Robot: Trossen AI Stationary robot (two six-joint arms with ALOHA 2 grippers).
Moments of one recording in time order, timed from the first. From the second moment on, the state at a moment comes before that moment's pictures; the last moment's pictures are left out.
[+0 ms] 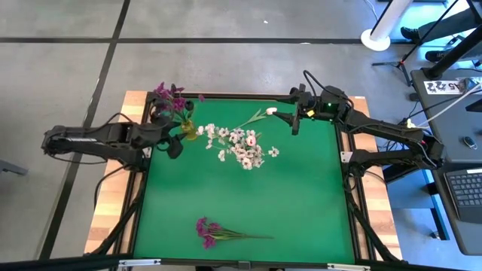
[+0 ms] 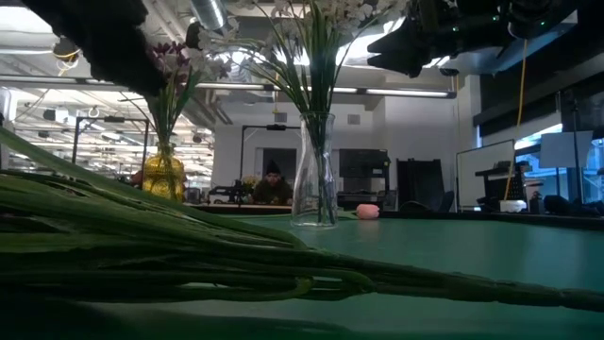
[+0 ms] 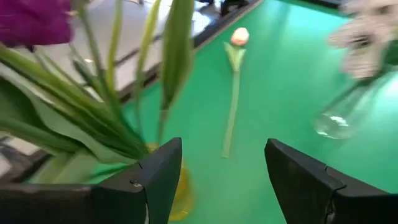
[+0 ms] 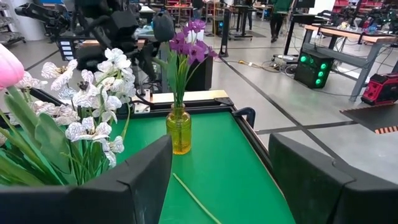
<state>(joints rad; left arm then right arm) 0.02 0.62 0.64 -0.68 -0.57 -0.37 -0.52 1.08 0.76 0.23 -0.33 -0.08</state>
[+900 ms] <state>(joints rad) -0.39 0.64 0.60 -0.64 -0.61 -0.68 -0.54 1.26 0.76 -0.05 -0.16 -0.27</state>
